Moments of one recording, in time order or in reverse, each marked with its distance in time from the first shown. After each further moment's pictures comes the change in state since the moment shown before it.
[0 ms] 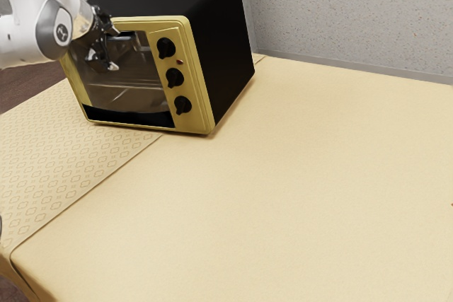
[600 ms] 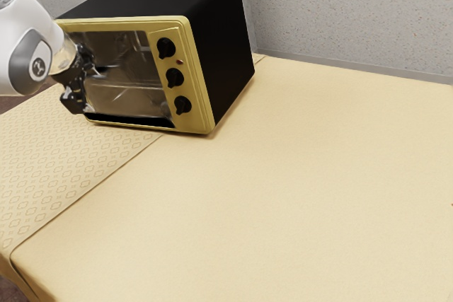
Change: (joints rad) arm 0.035 -0.408 0.007 -0.618 0.078 0.068 -0.031
